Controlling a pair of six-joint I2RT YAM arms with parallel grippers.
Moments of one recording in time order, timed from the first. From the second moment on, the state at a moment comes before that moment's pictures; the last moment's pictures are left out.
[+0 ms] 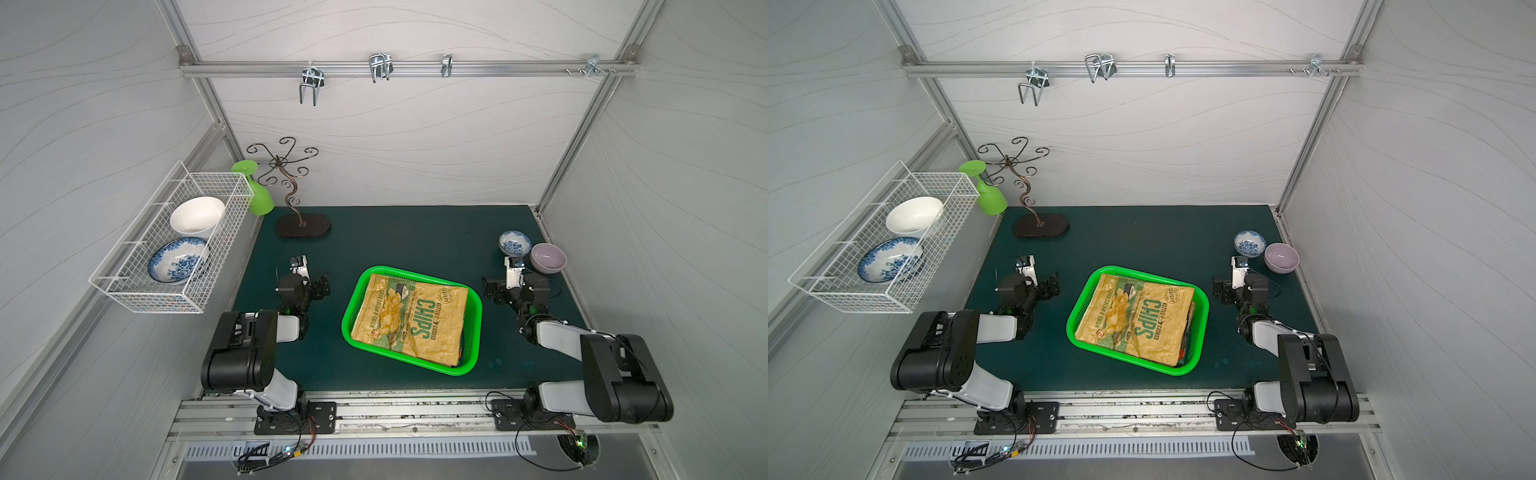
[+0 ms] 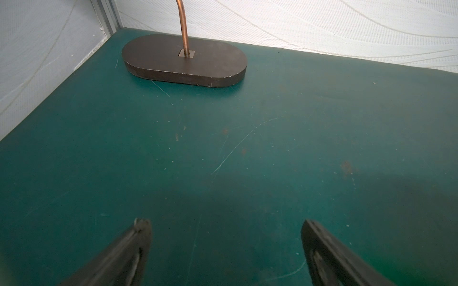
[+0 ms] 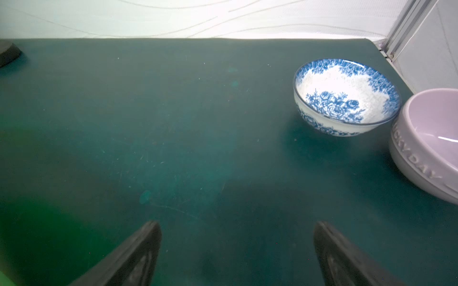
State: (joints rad) left arm 0.06 1.55 0.39 0.73 0.02 -0.10; right arm 0.06 1.36 0.36 0.57 -0.14 -0.03
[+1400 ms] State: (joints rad) left arm 0.06 1.55 0.39 0.72 0.01 -0.10; right arm 0.06 1.56 0.45 0.69 -0.24 -0.04
